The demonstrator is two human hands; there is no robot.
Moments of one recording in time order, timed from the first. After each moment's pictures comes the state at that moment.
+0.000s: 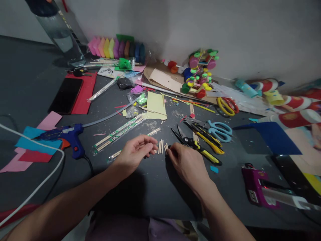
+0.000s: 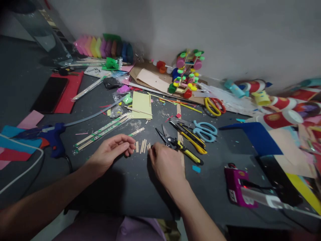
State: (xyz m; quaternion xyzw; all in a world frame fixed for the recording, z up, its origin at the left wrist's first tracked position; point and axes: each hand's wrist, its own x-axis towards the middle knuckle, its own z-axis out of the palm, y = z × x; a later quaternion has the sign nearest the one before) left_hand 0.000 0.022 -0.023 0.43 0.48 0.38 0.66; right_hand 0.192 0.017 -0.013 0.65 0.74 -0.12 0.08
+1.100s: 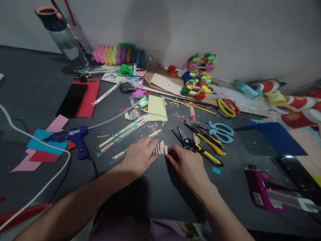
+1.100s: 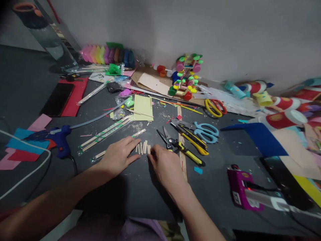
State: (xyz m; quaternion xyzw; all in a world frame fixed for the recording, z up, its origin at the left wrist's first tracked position) left_hand 0.002 0.024 -0.032 0.82 0.51 0.07 0.25; right_hand 0.196 0.011 -0.019 0.63 0.76 -0.15 0.02
